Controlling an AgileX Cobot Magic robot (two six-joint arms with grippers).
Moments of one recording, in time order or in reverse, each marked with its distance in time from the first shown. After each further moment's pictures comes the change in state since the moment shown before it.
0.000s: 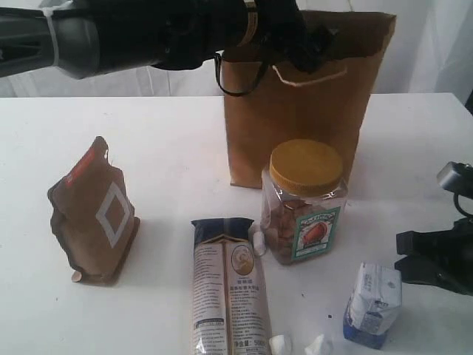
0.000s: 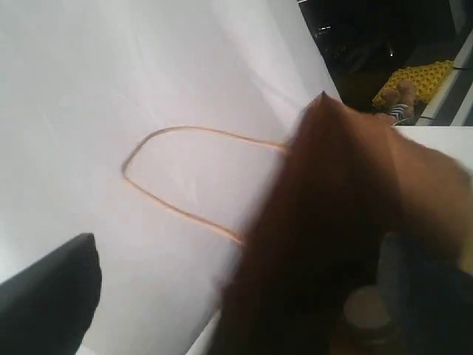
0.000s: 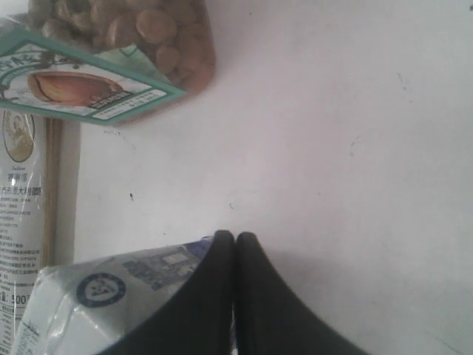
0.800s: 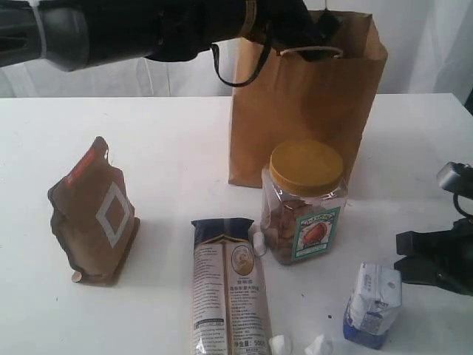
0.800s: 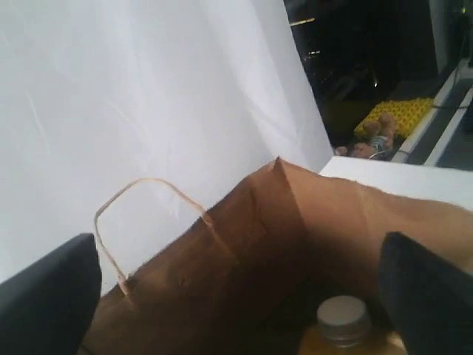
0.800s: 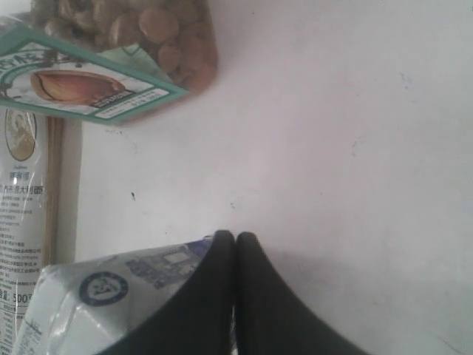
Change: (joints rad) left arm 0.000 -0.030 0.000 0.026 -0.035 -0.129; right arm 0.000 0.000 0.000 0.003 0.002 -0.007
